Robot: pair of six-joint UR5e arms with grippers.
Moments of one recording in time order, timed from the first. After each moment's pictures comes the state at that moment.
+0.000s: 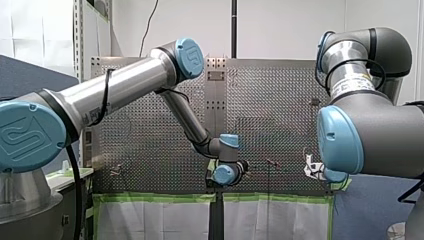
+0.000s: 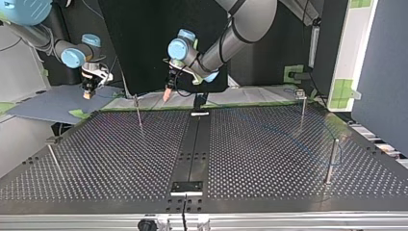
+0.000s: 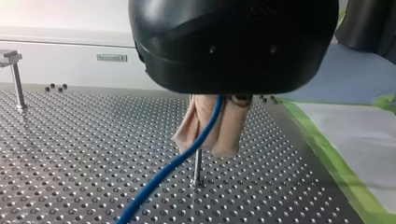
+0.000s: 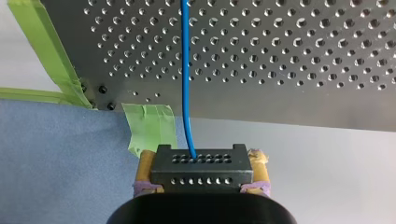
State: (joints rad) left arm -0.74 -2.62 -1.36 -2.38 -1.86 -1.56; right arm 1.56 -0.62 1.63 -0.82 1.55 1.58
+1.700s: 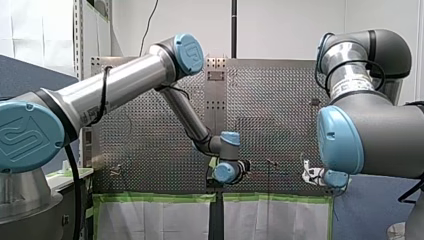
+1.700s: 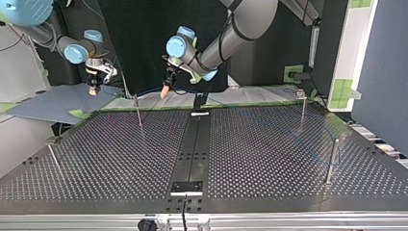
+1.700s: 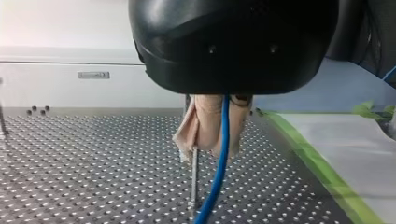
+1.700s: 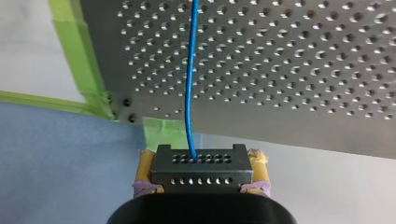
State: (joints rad) left arm -0.76 -2.59 -1.38 -2.40 -1.84 -1.49; right arm 1.56 -0.62 1.68 -0.86 1.48 1.52
